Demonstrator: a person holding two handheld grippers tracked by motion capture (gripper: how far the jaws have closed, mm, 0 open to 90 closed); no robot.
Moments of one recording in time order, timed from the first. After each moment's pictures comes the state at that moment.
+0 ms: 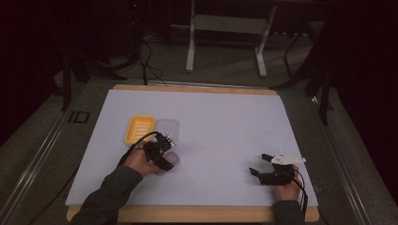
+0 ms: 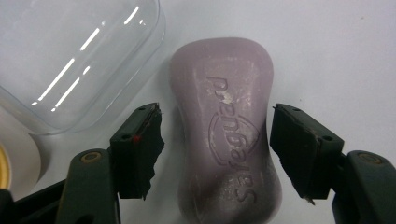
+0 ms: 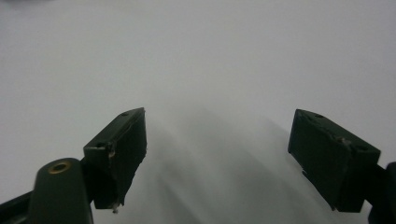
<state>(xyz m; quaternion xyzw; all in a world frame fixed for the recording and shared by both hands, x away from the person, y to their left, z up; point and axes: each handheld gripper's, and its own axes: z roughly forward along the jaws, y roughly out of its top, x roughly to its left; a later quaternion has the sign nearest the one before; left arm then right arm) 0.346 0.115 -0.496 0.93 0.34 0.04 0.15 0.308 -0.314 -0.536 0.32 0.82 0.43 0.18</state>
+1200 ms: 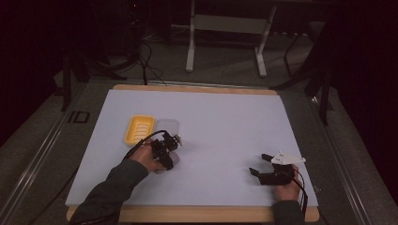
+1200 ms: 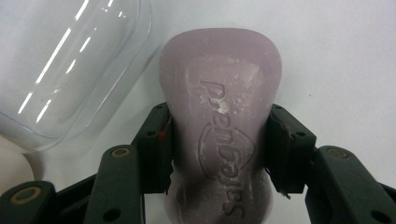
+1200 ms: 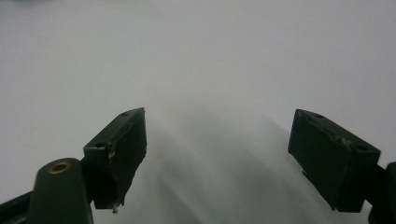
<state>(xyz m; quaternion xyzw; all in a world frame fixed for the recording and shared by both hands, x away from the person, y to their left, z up) 0.360 0.095 -0.499 0.95 0.32 0.01 0.06 0.308 -0.314 -0.536 0.32 0.82 0.43 0.18</state>
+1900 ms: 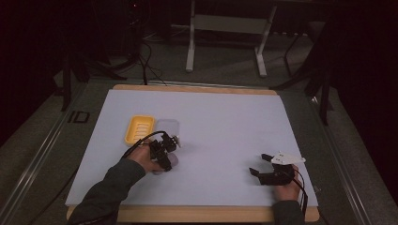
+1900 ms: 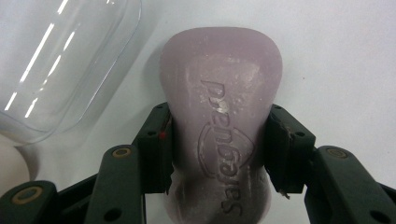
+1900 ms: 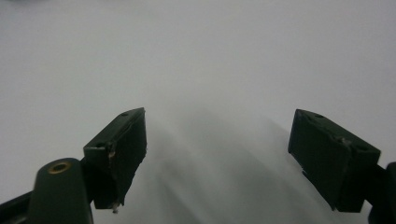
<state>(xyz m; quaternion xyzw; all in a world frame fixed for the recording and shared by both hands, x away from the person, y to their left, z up) 0.358 0.100 -0.496 0.95 0.30 0.00 0.06 0.308 -0.314 -0.536 0.32 0.82 0.43 0.18</state>
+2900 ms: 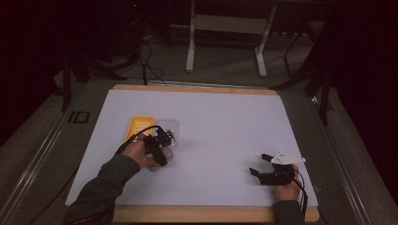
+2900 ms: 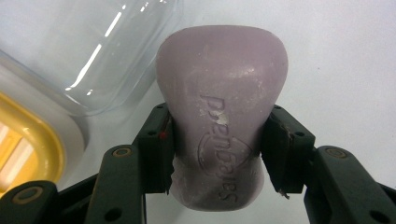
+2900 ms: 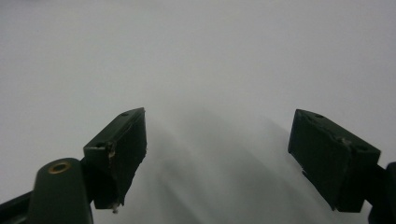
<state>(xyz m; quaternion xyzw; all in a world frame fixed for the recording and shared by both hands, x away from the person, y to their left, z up) 0.363 0.115 -0.478 0.95 0.31 0.02 0.07 0.308 -0.314 -0.536 0.32 0.82 0.43 0.18</state>
